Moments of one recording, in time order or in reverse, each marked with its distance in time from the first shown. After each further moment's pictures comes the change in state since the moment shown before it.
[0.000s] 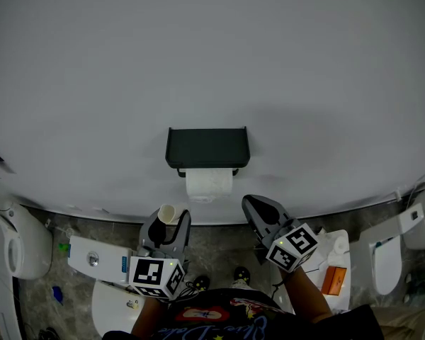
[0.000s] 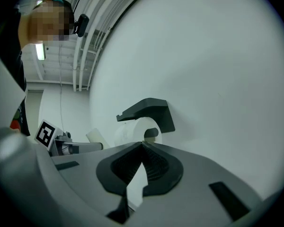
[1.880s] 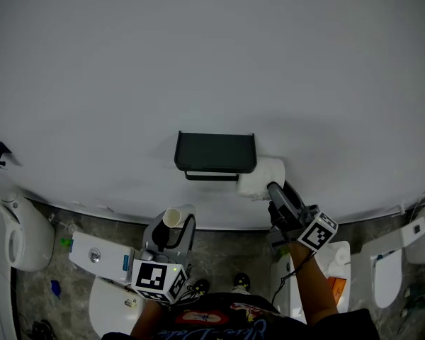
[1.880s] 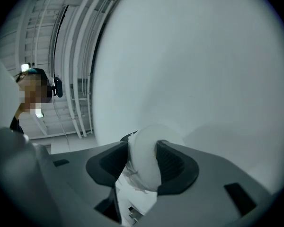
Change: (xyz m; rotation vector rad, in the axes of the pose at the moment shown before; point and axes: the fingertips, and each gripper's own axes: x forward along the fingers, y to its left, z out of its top) left arm -0.009 -0.005 0.010 0.024 -0.037 0.014; right arm -0.008 -0.060 0.052 0.428 -0.278 0.153
